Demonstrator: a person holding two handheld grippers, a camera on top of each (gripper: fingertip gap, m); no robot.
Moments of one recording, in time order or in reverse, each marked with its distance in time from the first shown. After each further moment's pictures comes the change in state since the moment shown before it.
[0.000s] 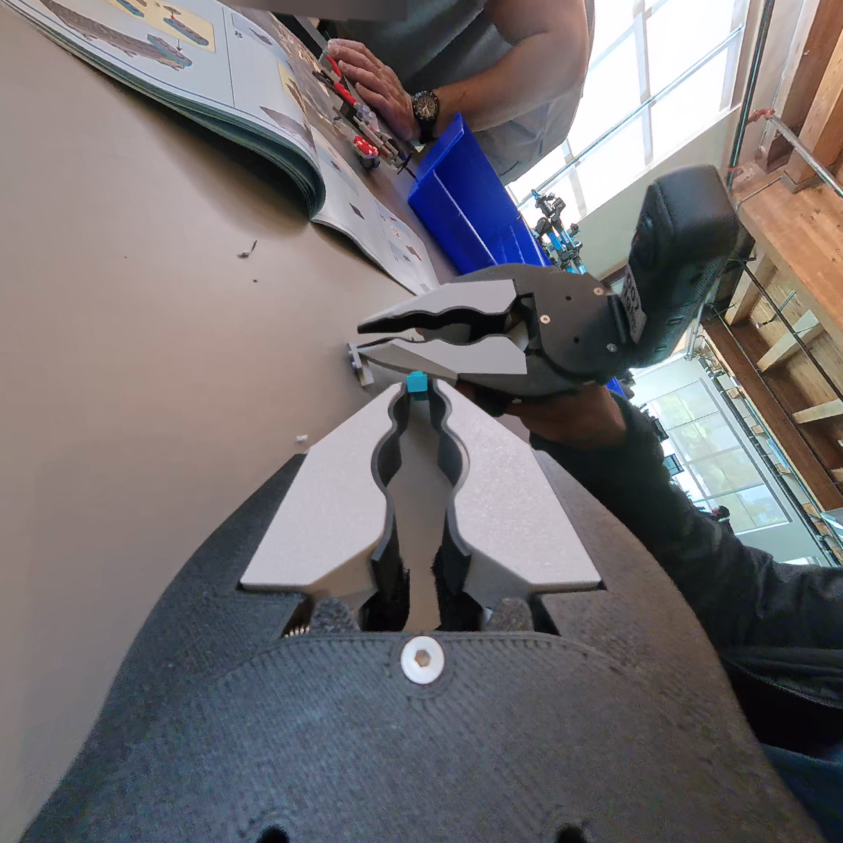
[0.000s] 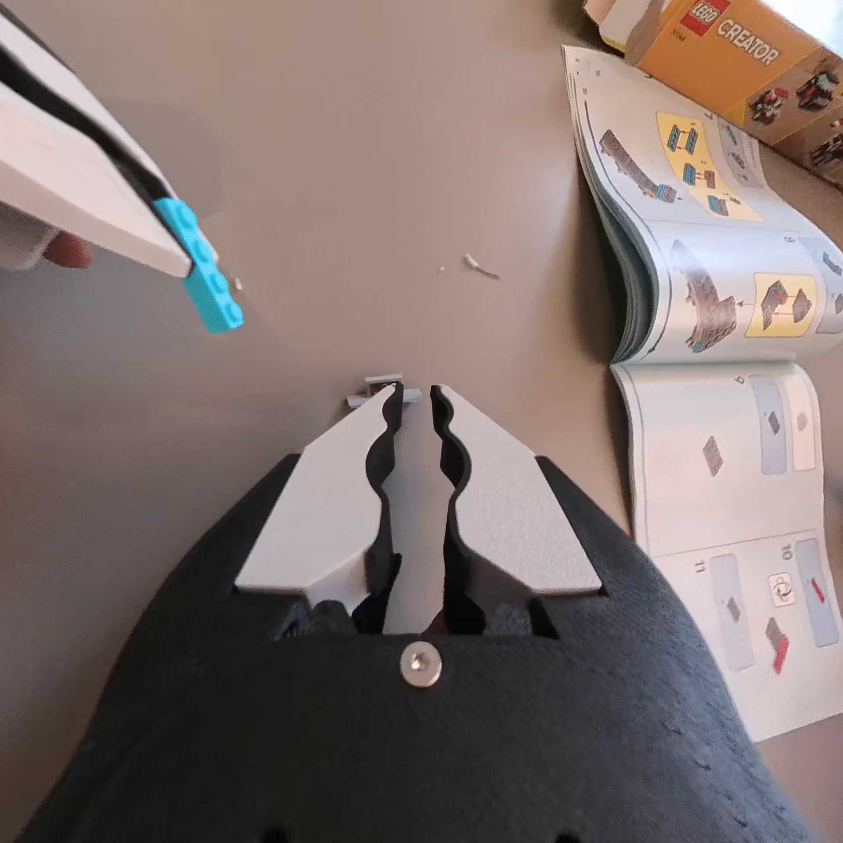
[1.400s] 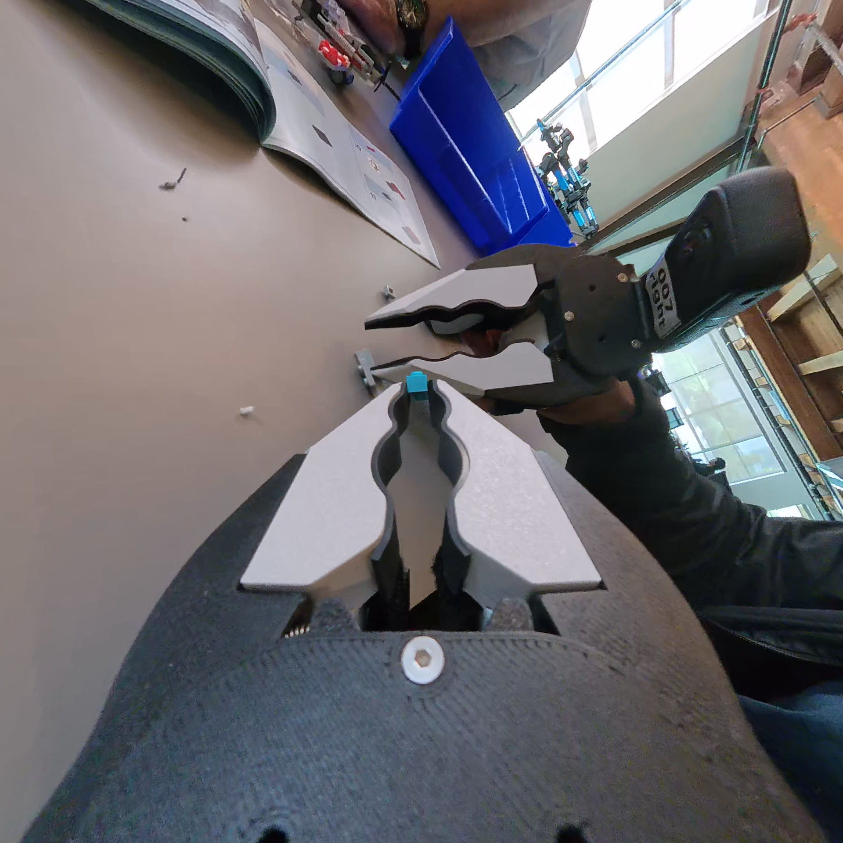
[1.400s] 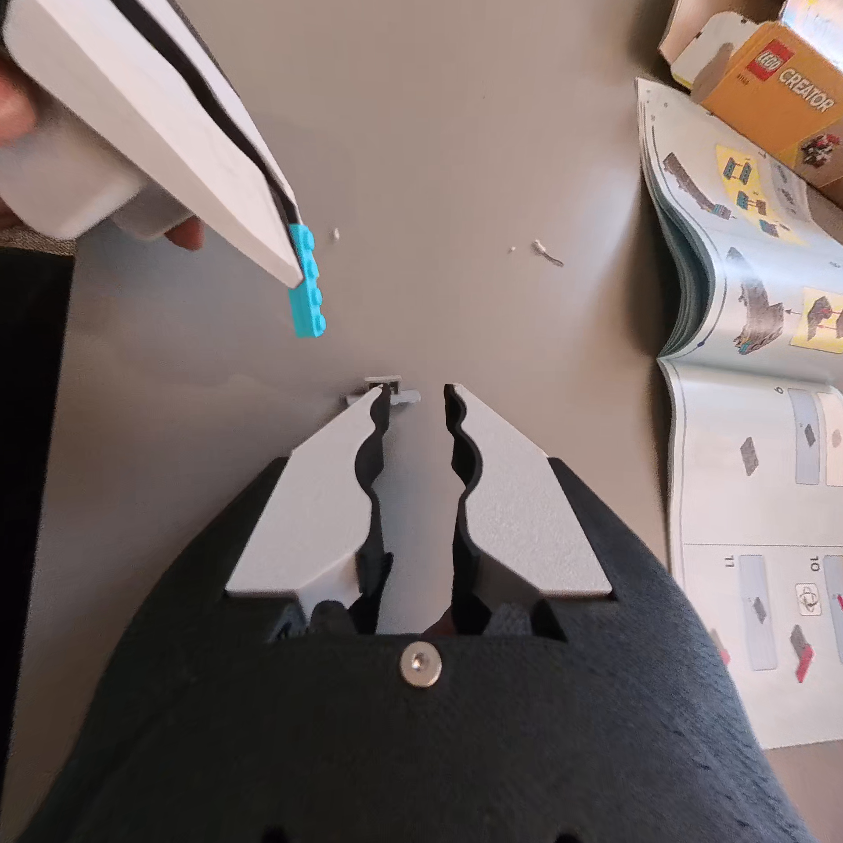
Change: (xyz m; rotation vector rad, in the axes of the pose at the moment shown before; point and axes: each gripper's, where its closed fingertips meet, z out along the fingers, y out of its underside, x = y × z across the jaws) left arm 0.014 0.026 0.011 -0.119 0.008 0.014; right arm -0.028 0.014 -0.024 0.067 -0.086 -0.098
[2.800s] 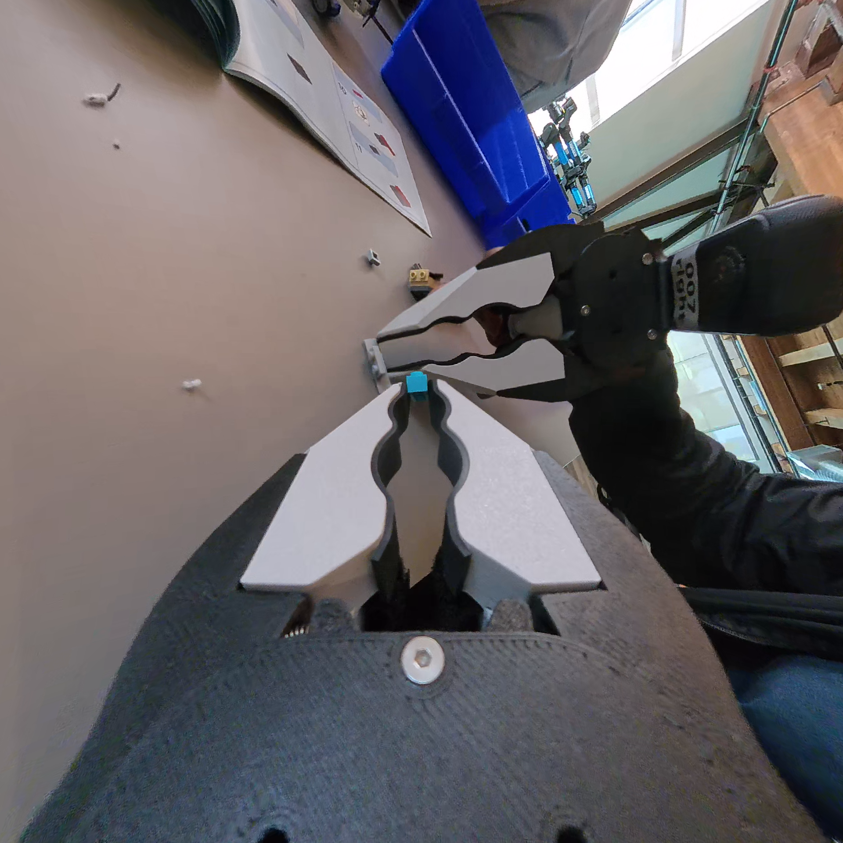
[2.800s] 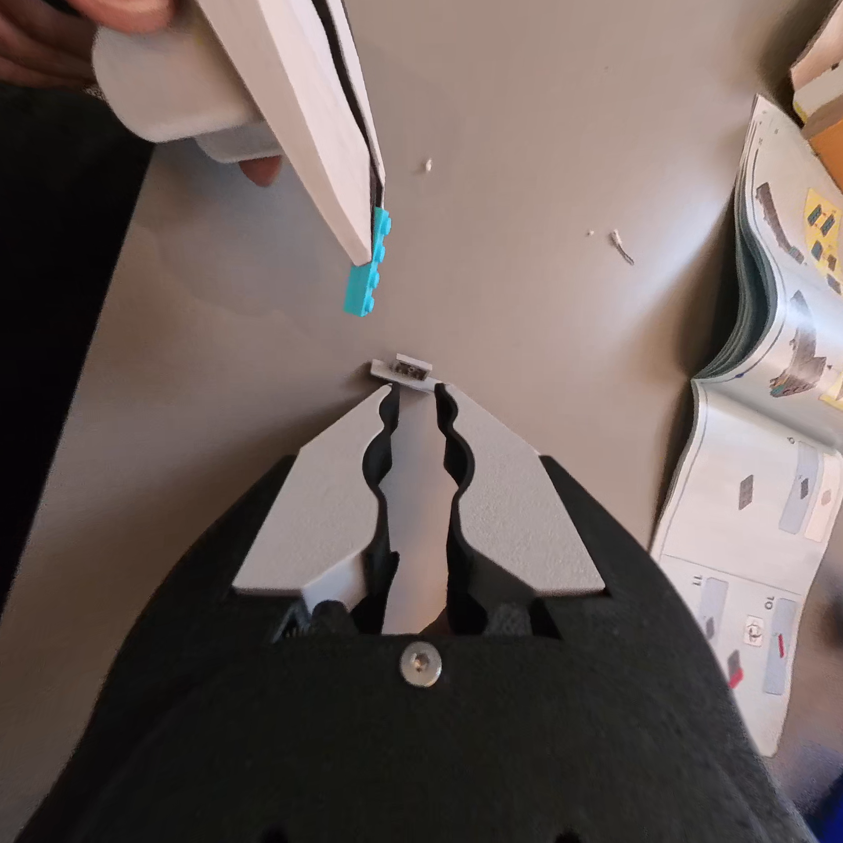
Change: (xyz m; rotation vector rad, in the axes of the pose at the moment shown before) left arm 0.008 0.018 0.013 -0.060 0.012 -0.043; right arm -0.017 0.020 -0.016 -0.073 -0.124 -0.233
